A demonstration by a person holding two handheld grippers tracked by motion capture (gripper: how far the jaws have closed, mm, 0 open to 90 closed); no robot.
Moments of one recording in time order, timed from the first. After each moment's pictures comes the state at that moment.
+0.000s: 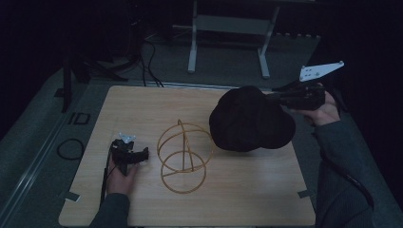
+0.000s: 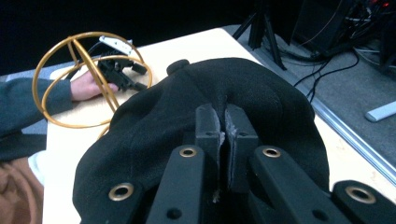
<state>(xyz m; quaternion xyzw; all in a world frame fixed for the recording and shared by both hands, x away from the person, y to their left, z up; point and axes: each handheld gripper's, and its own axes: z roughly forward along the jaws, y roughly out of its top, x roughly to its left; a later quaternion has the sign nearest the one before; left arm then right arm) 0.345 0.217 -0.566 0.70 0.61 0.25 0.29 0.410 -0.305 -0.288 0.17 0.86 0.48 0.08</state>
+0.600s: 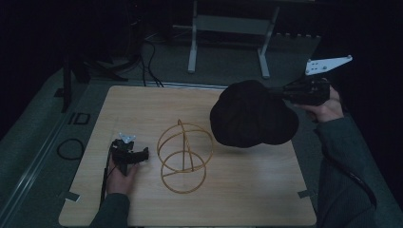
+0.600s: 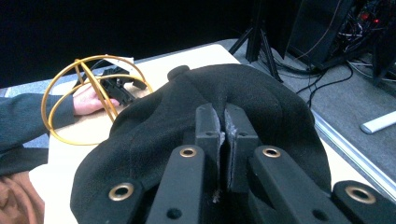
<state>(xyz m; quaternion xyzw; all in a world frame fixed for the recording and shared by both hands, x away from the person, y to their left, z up) 0.345 0.217 -0.566 0.70 0.61 0.25 0.29 0.408 -0.306 -0.272 0.17 0.84 0.50 0.09</state>
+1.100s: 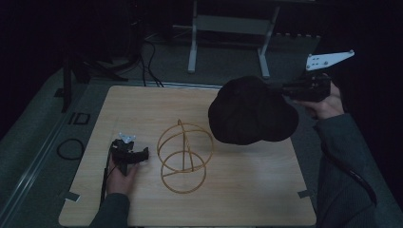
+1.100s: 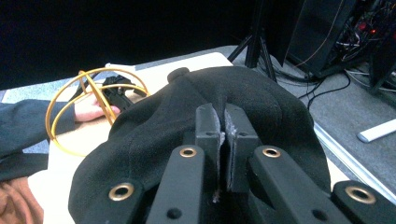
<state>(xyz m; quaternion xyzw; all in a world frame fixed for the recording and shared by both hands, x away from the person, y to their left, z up) 0.345 0.217 -0.566 0.70 0.61 0.25 0.29 0.406 -0.299 -0.258 0.16 0.84 0.51 0.10</state>
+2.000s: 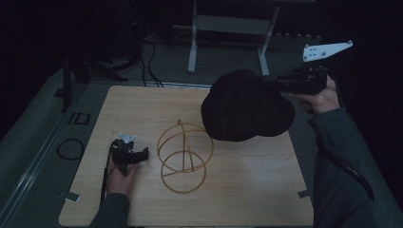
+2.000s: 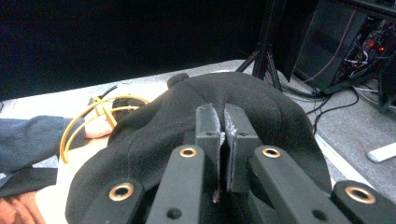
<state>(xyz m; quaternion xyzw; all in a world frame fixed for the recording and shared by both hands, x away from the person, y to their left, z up) 0.345 0.217 -0.566 0.70 0.61 0.25 0.29 0.406 -0.279 -0.239 0.15 0.83 0.53 0.09</state>
